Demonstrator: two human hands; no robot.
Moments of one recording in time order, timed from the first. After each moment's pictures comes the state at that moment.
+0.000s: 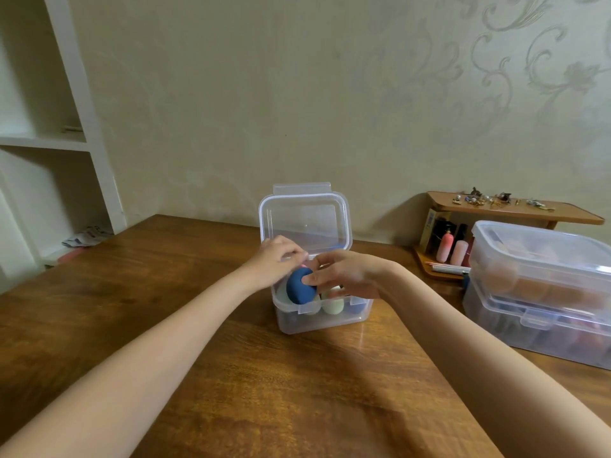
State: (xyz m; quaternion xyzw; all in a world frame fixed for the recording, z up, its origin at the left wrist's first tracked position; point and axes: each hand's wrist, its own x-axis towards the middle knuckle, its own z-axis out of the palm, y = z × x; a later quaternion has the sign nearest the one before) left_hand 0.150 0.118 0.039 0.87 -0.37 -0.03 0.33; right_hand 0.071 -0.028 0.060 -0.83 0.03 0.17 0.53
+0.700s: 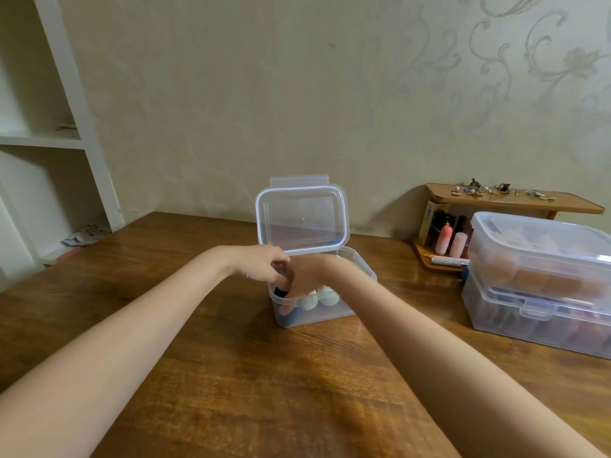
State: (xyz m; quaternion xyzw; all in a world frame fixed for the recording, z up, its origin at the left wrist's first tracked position) left_hand 0.150 0.131 0.063 0.87 -0.41 -0.21 0.15; right_hand 0.103 0.020 0.055 -0.98 -0.03 0.18 0.10
